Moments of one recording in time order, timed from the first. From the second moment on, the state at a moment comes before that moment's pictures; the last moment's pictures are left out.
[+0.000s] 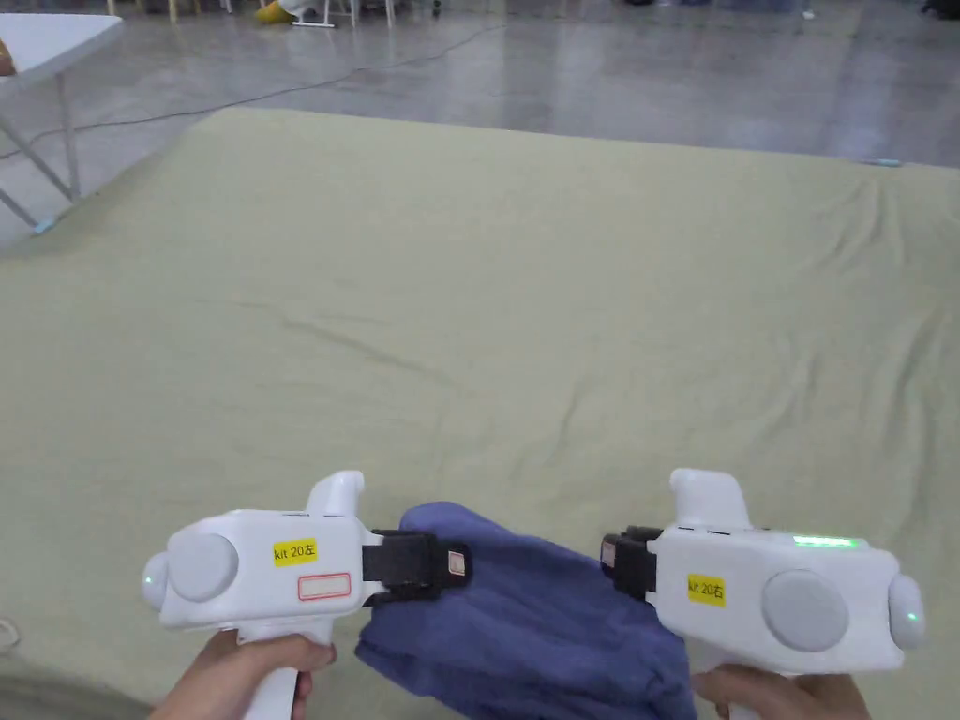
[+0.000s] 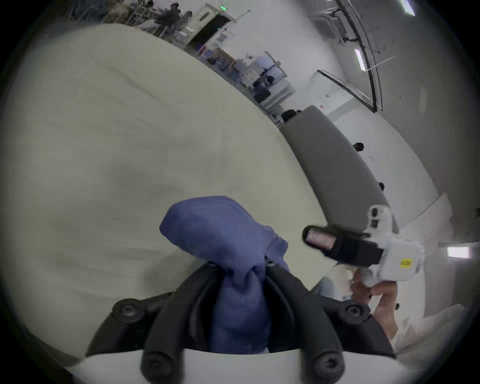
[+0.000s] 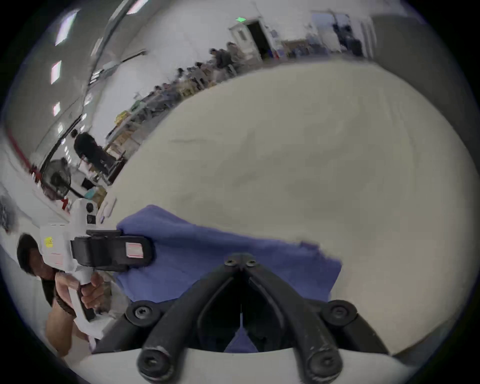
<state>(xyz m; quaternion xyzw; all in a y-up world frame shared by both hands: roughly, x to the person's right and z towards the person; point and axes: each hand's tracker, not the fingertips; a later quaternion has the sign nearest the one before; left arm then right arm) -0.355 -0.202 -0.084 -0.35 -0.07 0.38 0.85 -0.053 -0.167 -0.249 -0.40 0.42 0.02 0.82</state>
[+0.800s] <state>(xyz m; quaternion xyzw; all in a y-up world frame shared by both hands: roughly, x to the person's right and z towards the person) -0.612 -0.179 0.058 -0.31 0.18 0.31 0.88 -0.299 -0.189 -0.188 -0.25 0.58 0.08 0.77</state>
